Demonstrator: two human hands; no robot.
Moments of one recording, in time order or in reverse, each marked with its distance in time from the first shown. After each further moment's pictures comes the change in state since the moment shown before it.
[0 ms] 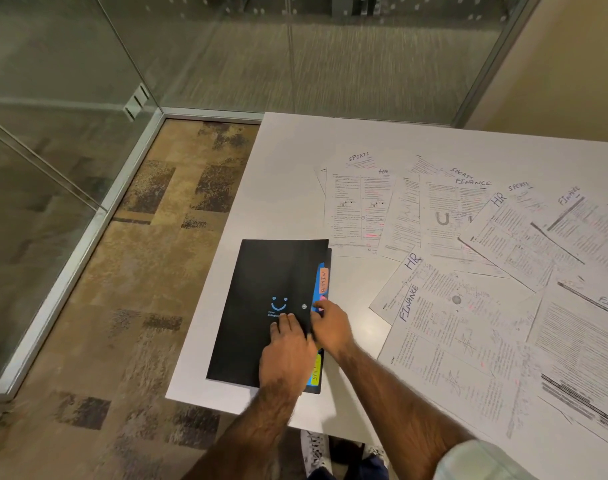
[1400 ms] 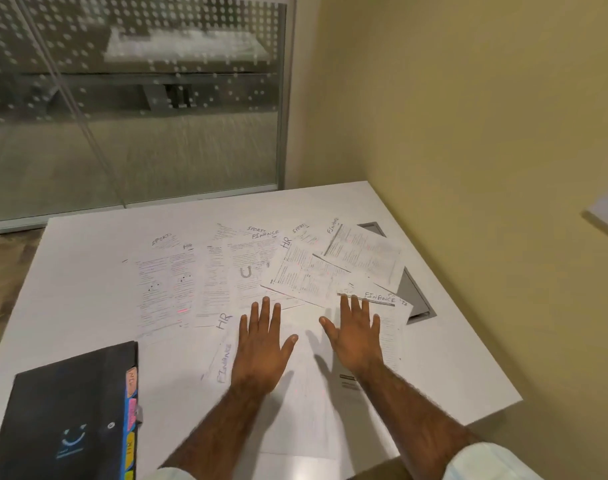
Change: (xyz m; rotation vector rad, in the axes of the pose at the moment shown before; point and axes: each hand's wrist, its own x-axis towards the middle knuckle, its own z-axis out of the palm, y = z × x) left_hand 0.018 0.318 0.007 0.041 0.132 0.656; right_hand -0.084 0.203 -0.359 -0.443 0.567 0.147
